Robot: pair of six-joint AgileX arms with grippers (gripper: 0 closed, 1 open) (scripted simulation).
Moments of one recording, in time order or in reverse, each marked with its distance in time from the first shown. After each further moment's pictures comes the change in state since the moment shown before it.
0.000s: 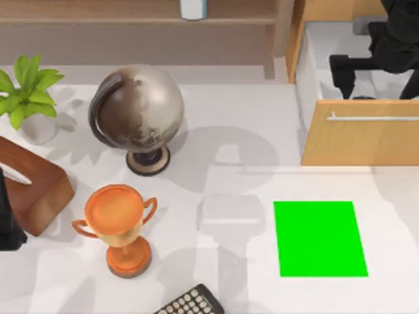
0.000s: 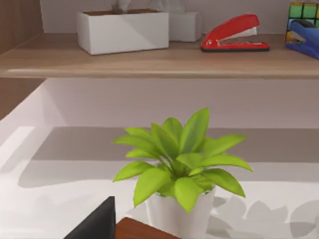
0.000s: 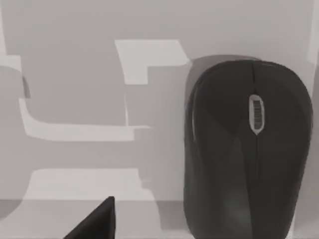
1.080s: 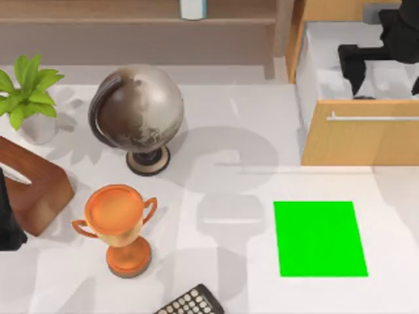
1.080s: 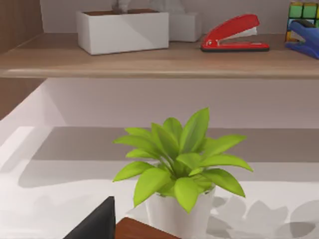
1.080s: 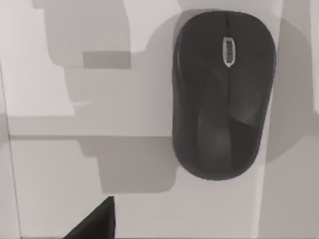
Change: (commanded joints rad) left arm 0.000 0.000 0.000 0.000 0.000 0.000; right arm -0.001 -0.091 -0.039 -0.054 0.003 -0.003
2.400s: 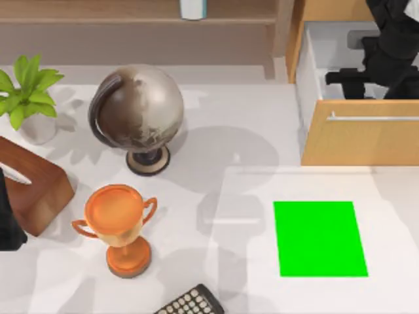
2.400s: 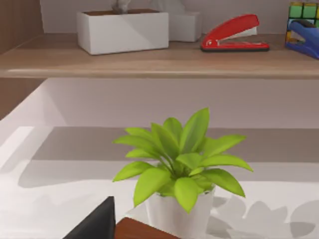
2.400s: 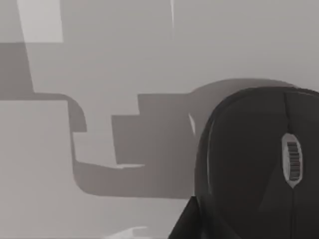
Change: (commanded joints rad) left arm 0.000 0.000 0.000 0.000 0.000 0.000; right arm 0.001 0.118 -0.030 0.151 -0.002 0.003
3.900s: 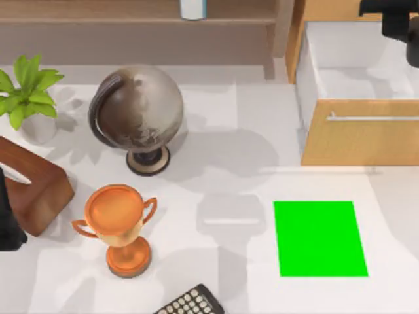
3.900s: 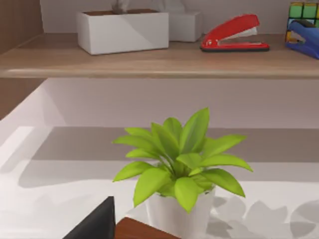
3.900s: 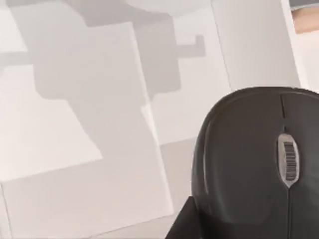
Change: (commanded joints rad) left arm 0.000 0.000 0.000 0.000 0.000 0.000; right arm 0.106 -0.487 -0.161 -0.071 0.333 0.229
